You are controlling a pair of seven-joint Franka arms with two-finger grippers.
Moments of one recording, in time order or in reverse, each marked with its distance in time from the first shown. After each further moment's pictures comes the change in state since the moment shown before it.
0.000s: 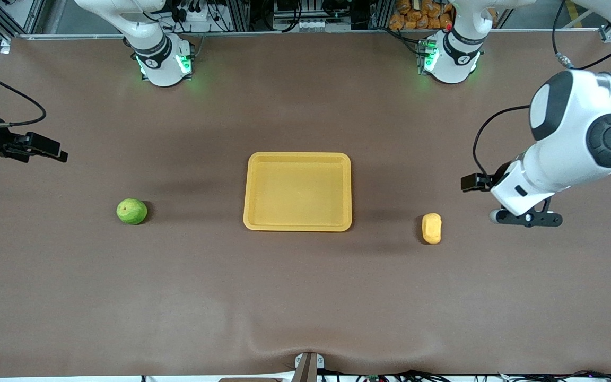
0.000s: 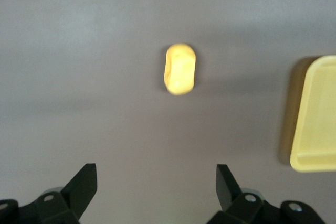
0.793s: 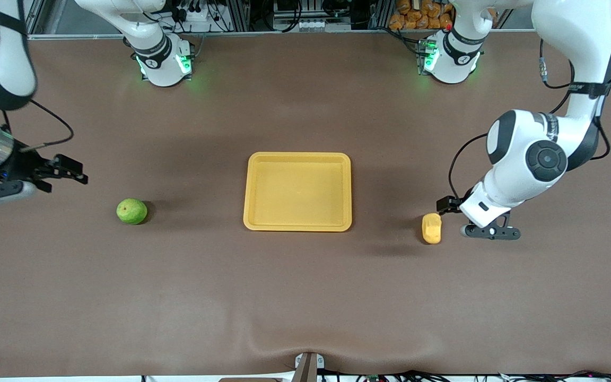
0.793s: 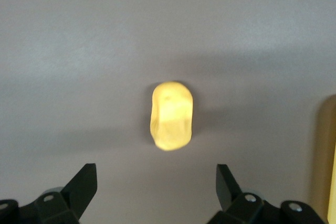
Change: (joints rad) left arm -0.011 0.080 0.000 -0.230 0.000 0.447 -0.003; right arm -0.005 0.011 0.006 -0.295 0.024 0.456 -0.340
